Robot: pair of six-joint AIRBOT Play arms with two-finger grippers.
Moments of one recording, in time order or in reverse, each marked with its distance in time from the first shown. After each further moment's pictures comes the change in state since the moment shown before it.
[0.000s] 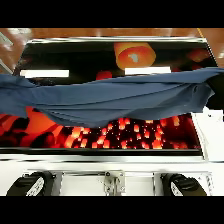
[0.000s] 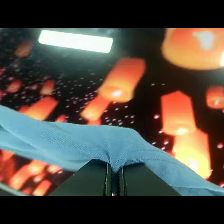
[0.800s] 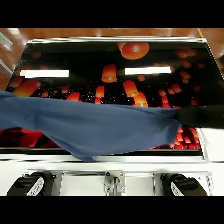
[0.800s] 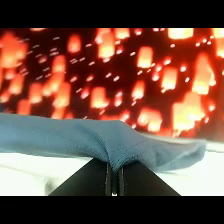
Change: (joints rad) left arm 0.000 0.022 -0.283 0.135 0.021 0.035; right arm 0.000 -0.083 -0.364 -0.114 0.151 0.154
